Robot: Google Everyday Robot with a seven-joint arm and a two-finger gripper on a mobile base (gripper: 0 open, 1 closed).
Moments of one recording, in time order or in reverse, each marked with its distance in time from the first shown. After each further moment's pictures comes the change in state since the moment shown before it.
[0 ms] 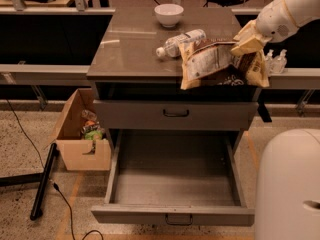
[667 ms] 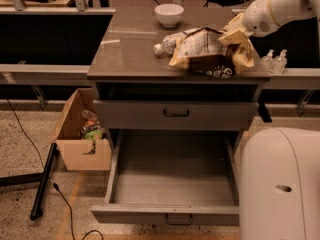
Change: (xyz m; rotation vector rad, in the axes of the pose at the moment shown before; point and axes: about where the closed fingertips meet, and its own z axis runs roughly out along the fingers) arm -0.017 -0.057 0.028 0.147 -0.069 0.045
